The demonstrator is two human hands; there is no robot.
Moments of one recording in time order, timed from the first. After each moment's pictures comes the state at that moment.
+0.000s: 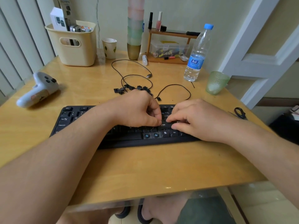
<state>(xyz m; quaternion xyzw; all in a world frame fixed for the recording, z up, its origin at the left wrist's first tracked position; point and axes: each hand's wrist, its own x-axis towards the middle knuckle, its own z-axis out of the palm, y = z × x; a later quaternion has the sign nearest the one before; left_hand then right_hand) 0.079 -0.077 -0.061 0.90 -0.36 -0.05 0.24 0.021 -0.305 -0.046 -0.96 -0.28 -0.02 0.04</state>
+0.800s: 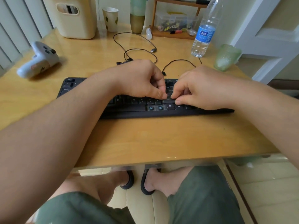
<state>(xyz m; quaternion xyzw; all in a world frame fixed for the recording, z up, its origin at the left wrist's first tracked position) 0.077 -0.076 -0.060 0.90 -0.34 -0.07 0.25 0.024 -0.291 -0.034 -0.97 -0.24 0.05 0.02</state>
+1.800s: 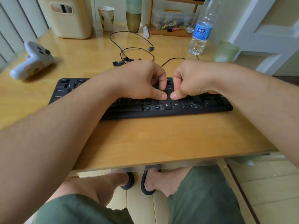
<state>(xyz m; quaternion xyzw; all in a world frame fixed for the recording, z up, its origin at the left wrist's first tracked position) 0.073 -0.089 -0.061 0.91 -0.33 -0.06 0.25 0.046 -0.275 -0.027 -0.98 -0.01 0.14 0.11</state>
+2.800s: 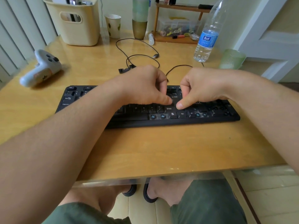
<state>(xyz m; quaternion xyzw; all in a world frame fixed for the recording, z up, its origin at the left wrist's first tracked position) 0.075 -0.086 -0.056 0.92 -0.27 -0.06 0.29 0.061 -0.286 -0.021 -0.98 -0.04 0.16 0.11</state>
